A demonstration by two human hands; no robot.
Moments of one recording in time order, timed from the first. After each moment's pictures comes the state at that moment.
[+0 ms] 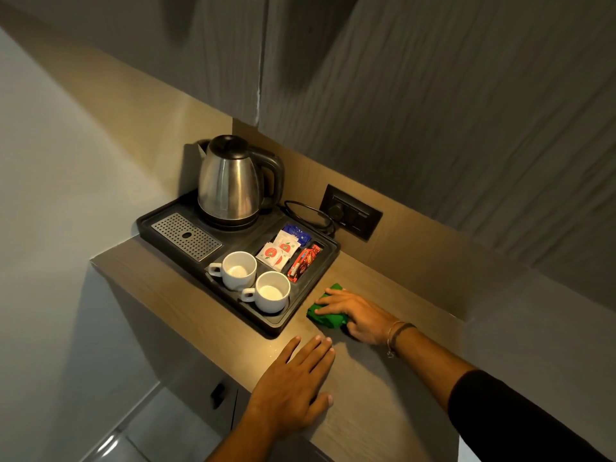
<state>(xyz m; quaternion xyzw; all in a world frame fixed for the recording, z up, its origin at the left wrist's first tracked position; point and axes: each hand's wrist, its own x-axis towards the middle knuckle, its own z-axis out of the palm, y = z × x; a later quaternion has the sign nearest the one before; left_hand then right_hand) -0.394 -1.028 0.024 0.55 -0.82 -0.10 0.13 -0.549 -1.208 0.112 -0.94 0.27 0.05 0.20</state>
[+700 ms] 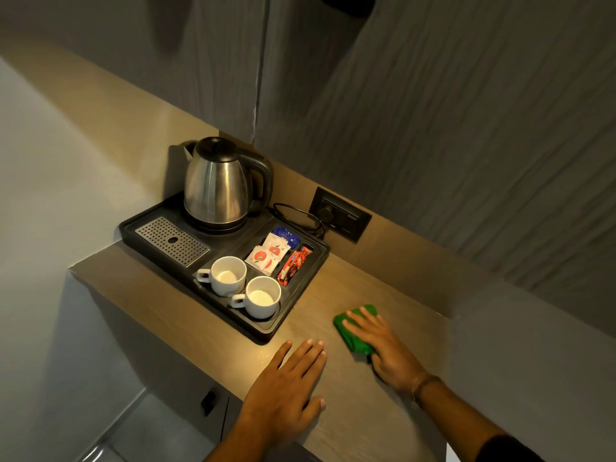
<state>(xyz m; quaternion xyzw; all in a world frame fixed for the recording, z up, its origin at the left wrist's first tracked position) -0.393 -1.028 0.025 0.55 -0.82 -0.11 0.15 -0.640 -1.174 0.070 -0.91 0.39 -0.05 0.16</state>
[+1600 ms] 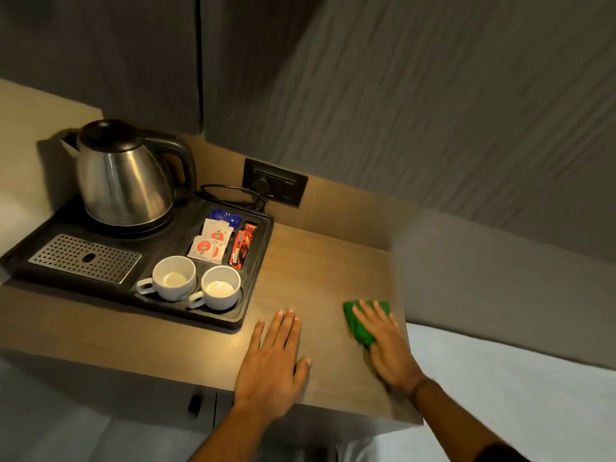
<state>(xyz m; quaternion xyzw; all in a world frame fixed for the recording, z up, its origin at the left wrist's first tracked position) -0.390 -1.030 0.026 0.54 -0.83 -0.10 0.10 -0.666 -1.043 0.076 -0.76 0.62 -0.11 0.13</state>
